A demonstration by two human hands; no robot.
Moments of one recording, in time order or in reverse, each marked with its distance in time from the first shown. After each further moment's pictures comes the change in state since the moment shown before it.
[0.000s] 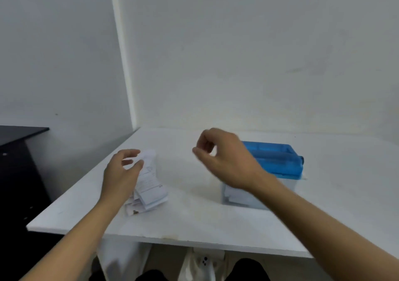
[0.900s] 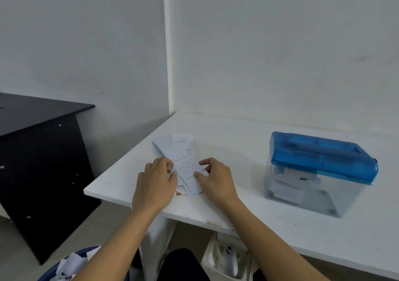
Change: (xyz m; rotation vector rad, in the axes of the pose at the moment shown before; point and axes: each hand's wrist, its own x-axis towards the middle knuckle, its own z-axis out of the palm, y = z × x) left_hand -0.024 -0.062 -0.014 0.656 -0.054 0.110; right_hand 0.005 0.023 0.191 0.223 -0.090 0.422
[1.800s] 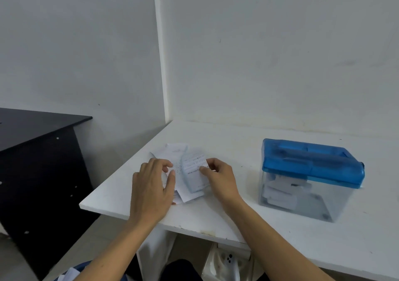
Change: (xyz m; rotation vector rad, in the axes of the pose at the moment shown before) left_hand -0.009 0.019 -0.018 -0.106 0.276 0.237; right_hand -0.002 -0.014 -0.033 0.504 0.013 0.057
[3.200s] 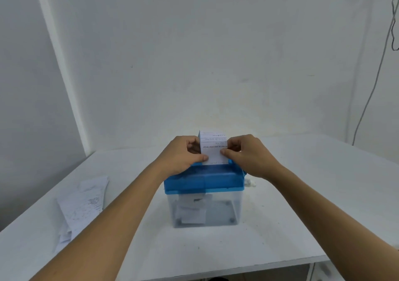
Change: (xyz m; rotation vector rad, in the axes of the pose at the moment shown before) left_hand 0.106 0.250 0.085 -0.588 -0.801 0.115; right_hand -0.022 -0.087 -0.271 -0.719 0.162 -0.088
